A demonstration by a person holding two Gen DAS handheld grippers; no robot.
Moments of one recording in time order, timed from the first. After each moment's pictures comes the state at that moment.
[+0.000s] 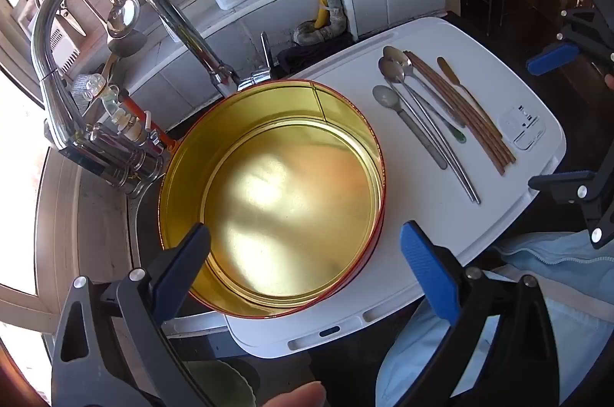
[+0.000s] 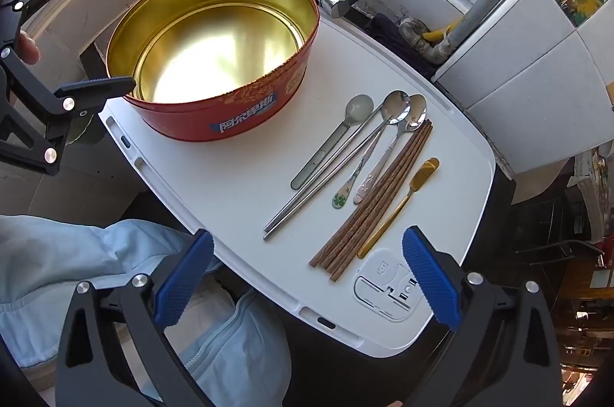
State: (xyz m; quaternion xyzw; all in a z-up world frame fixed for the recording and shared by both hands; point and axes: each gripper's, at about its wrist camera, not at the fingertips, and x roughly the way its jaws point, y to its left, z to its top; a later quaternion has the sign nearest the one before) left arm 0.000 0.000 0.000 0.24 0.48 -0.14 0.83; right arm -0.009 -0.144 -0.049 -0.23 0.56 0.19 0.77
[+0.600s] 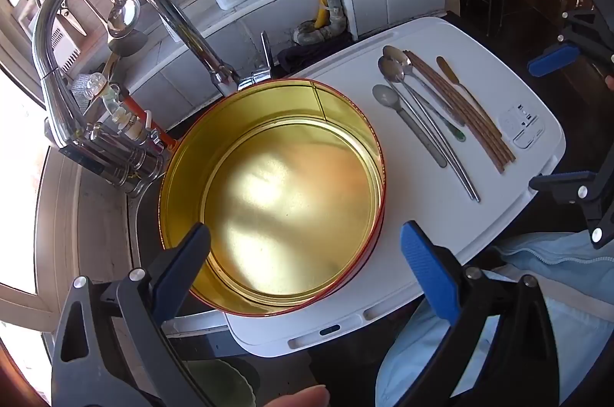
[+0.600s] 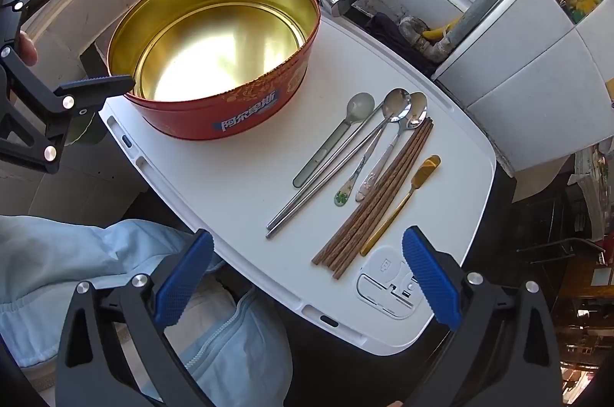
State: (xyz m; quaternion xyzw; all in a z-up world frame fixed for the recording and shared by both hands) left arm -0.002 0.002 0.000 0.24 0.48 -0.14 0.83; right arm -0.009 -0.143 -0.049 -0.23 0.56 0.19 0.77
